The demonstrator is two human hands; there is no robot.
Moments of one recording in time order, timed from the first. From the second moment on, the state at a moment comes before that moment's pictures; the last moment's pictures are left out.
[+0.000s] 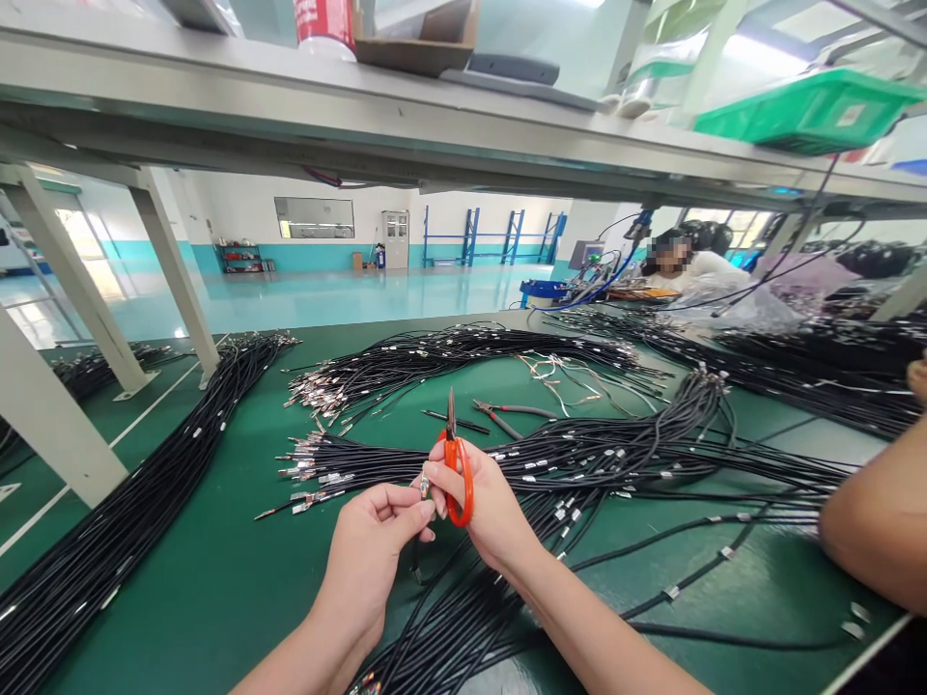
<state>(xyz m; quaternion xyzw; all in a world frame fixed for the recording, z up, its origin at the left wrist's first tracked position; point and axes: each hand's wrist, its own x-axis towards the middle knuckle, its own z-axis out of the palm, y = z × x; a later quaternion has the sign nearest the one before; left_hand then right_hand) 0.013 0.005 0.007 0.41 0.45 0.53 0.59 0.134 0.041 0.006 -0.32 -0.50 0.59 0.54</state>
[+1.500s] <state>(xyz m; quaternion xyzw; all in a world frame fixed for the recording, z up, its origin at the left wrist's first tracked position) 0.010 0.006 0.010 0.48 0.48 0.48 0.55 0.153 0.037 0.019 -0.34 -0.64 0.51 0.46</state>
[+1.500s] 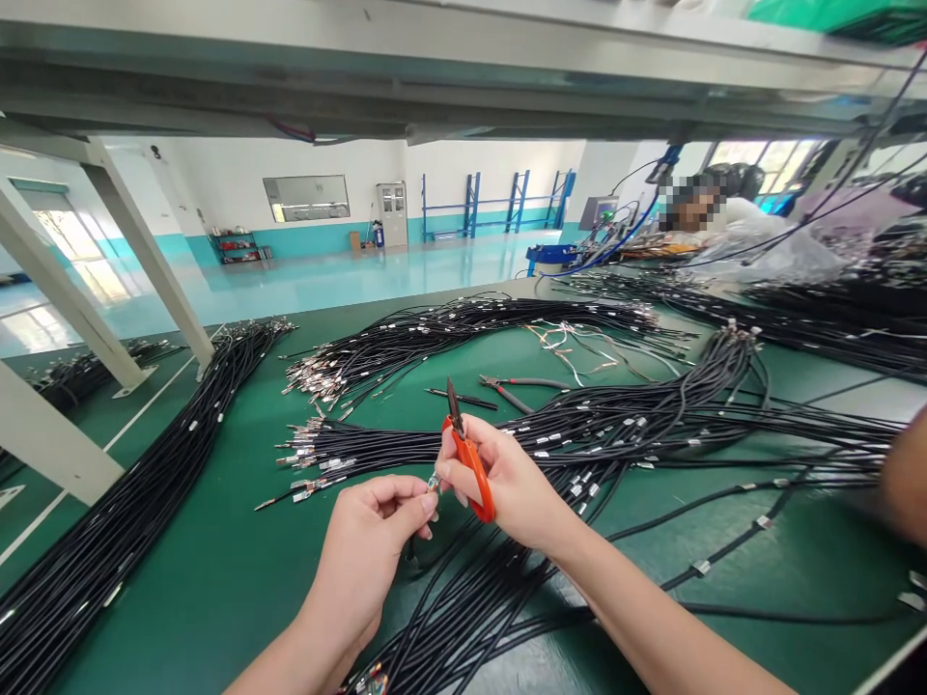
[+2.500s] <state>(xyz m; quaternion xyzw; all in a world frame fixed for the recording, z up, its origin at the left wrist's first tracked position) -0.038 -0.018 -0.010 0.63 0.59 0.40 0.31 0.151 0.049 -0.008 -0.42 -0.75 0.40 0.33</state>
